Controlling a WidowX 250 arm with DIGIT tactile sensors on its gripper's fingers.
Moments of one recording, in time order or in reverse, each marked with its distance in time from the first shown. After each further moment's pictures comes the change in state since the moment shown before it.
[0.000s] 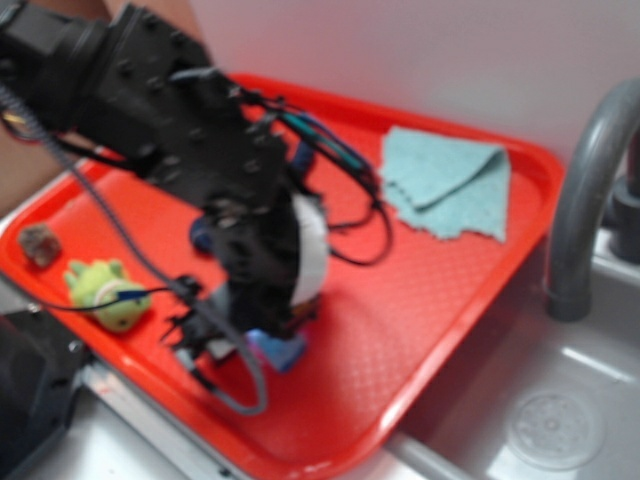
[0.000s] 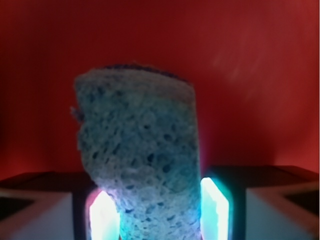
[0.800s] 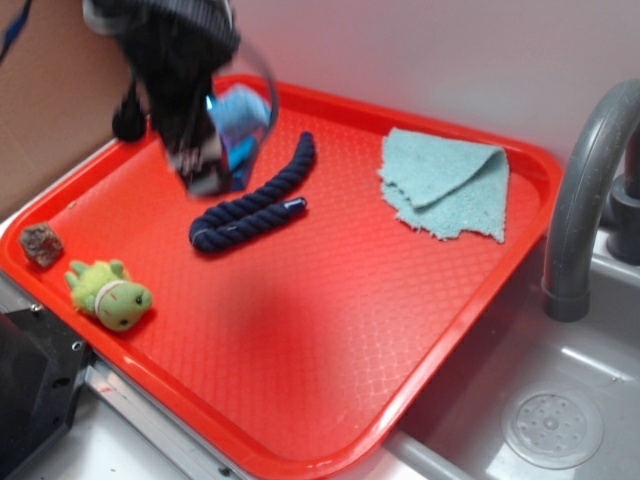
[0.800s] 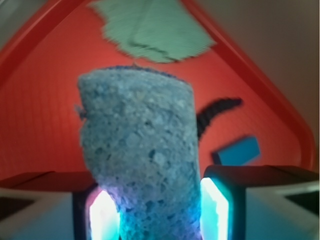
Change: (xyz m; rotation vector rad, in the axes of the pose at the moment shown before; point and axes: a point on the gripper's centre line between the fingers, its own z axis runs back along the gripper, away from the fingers) arm -0.086 0.054 0.097 -0.059 -0.261 1.073
